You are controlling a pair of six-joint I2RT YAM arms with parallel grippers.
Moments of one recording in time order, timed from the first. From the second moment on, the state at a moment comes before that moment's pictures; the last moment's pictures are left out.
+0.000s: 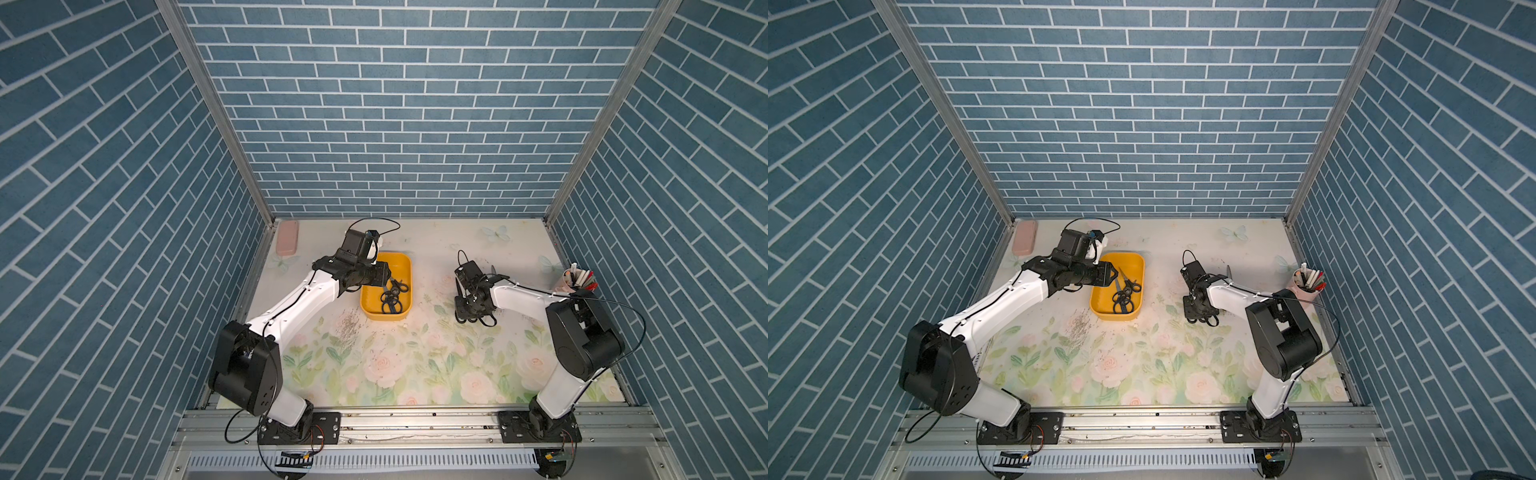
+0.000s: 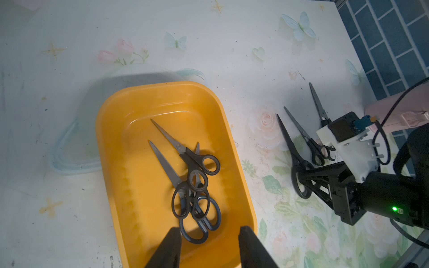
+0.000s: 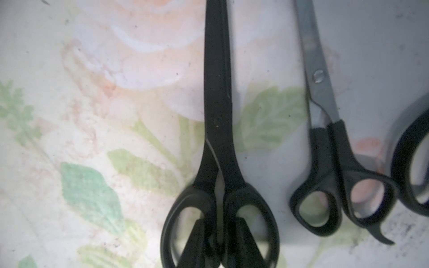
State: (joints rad) left arm -0.46 1.53 1.21 -0.53 0.18 -0.28; right arm 0.53 1.74 1.01 -0.57 0.07 0.36
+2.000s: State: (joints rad) left arm -0.47 1.34 1.06 -0.29 0.22 -0.29; right arm 0.58 1.68 1.38 -0.57 0.07 0.39
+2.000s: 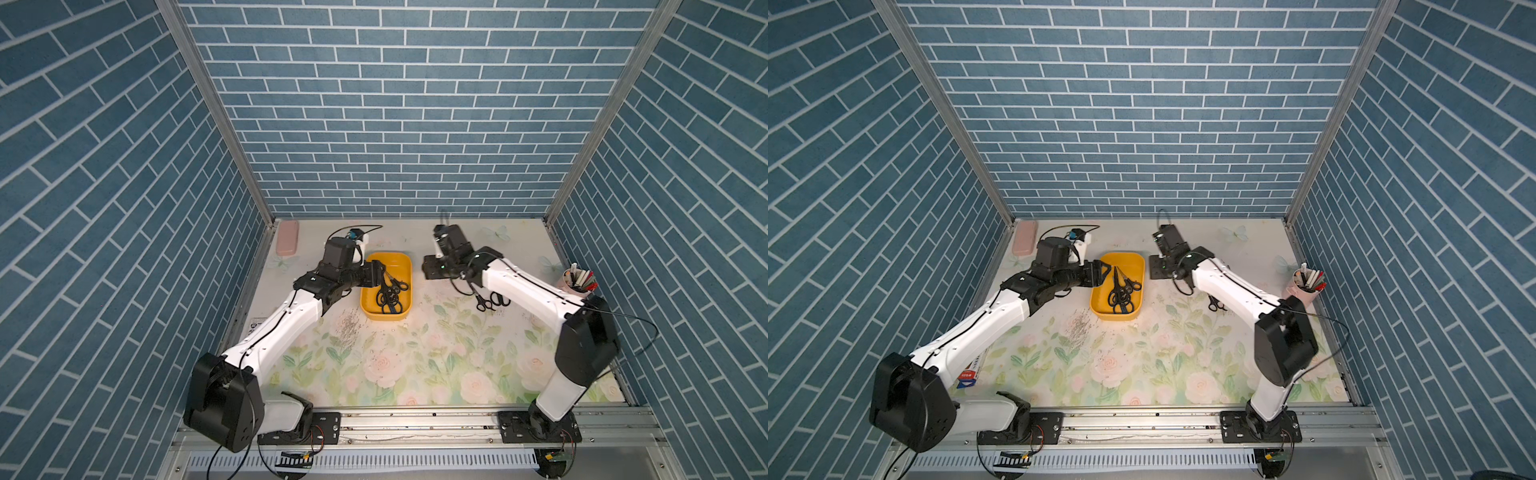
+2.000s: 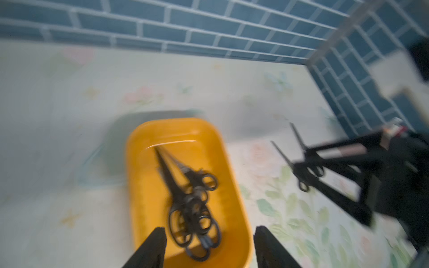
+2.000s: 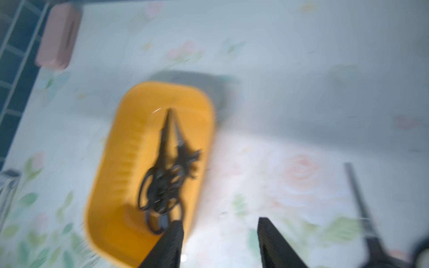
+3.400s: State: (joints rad) left arm -0.76 1.66 1.18 -0.29 0.41 -0.05; right arm 0.31 1.72 0.99 -0.57 -0.14 0.22
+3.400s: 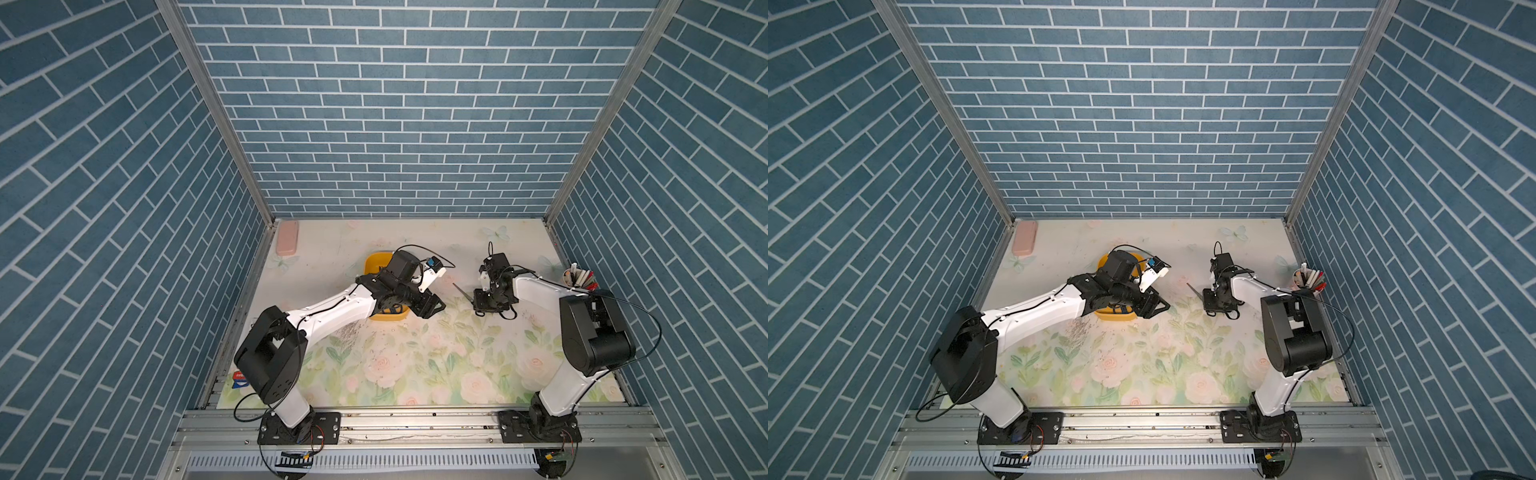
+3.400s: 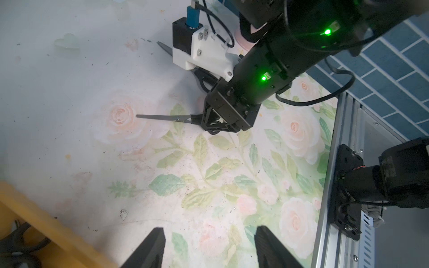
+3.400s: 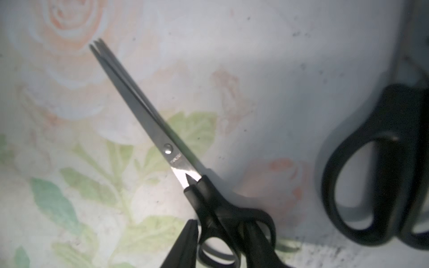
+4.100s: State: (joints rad) left arm -0.76 1.68 1.22 -0.33 0.37 -0.05; right arm 0.33 1.69 0.97 -0.61 -0.19 0.25
